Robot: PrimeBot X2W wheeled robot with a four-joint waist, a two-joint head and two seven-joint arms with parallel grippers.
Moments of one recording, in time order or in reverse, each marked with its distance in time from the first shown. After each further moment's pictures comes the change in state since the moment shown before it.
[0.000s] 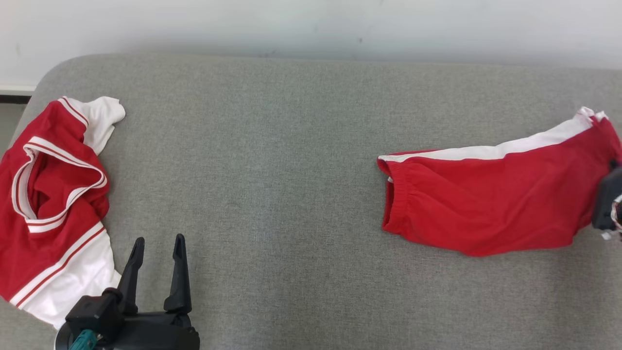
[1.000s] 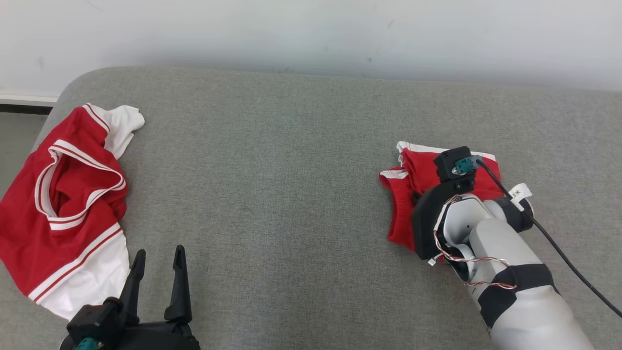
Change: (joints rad) left arm 0.024 -0.001 -0.002 0.020 -0.027 0.010 0.000; right arm 0.050 0.397 0.233 -0.176 0.011 0.000 0.199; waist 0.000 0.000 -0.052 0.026
